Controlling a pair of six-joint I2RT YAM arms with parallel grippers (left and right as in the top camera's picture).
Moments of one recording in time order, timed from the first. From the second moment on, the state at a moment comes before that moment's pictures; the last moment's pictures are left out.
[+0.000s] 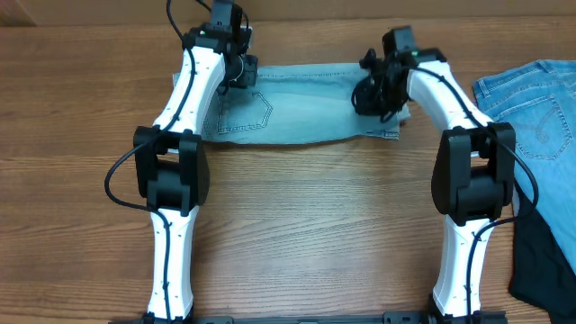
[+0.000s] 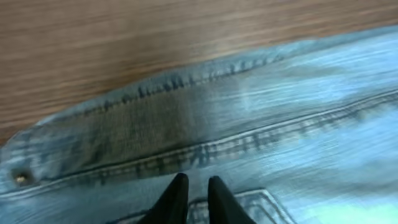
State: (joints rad) left arm -0.18 2.50 2.27 -0.95 0.07 -0.07; right arm 0.13 2.29 1.82 -0.88 -0.33 0.02
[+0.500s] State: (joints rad) left arm -0.12 2.51 2.28 -0.94 -0.01 -0.07; right arm 0.12 2.24 1.70 -0.97 -0.21 0.03
